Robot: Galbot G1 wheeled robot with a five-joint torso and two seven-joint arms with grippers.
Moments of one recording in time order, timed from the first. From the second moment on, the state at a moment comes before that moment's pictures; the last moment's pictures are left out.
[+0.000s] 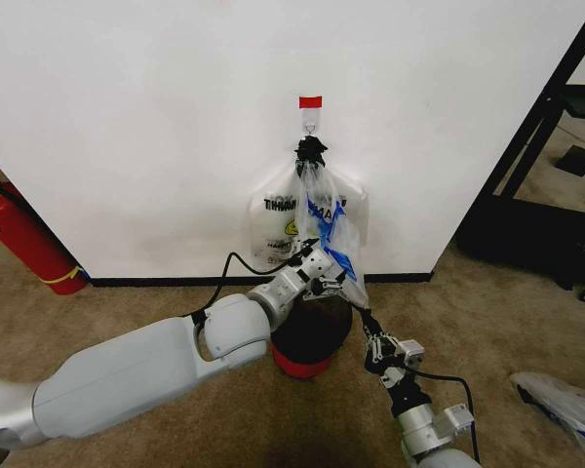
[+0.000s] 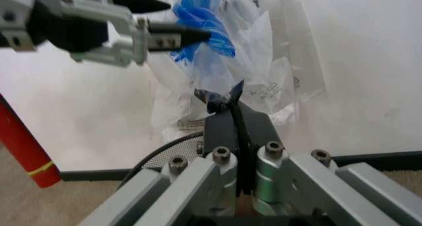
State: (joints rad) left arm 0.29 -0.87 0.68 -2.01 -0.61 0.48 -0.37; right arm -1.64 1.22 0.32 2.07 0.44 0.24 -0.01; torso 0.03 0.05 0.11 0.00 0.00
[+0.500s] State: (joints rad) left arm 0.21 -0.88 0.77 -1.99 -0.61 0.54 -0.39; right arm -1.65 1.23 0.33 2.08 0.45 0.24 -0.01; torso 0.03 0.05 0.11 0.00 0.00
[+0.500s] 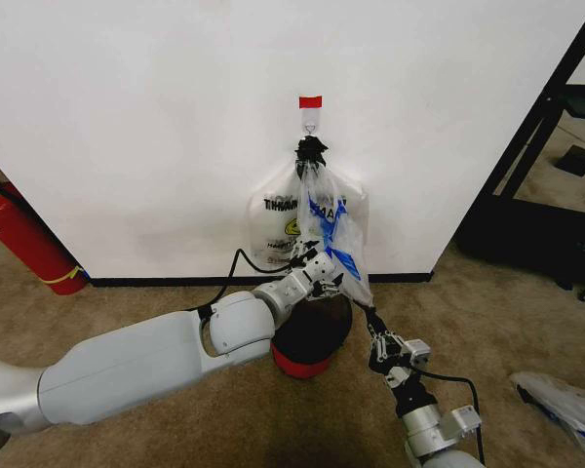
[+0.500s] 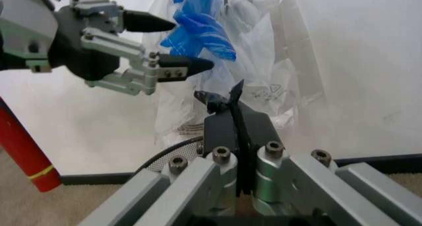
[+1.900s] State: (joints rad) left arm 0.00 -0.94 0.87 -1.94 -0.94 0.74 -0.56; right arm -1.67 1.23 0.33 2.09 0.46 0.26 -0.03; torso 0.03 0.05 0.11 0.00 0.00
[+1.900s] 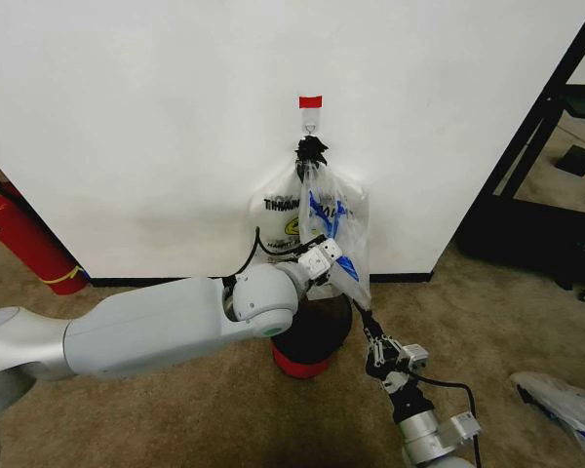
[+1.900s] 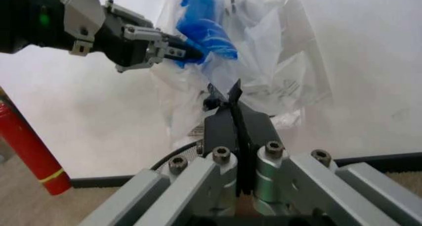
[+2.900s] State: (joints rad) left arm 0.61 -0.83 0.36 -2.11 -0.73 0.30 -0.56; right arm -1.60 1.14 0.40 2.20 0.58 0.17 0.07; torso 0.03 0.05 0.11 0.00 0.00
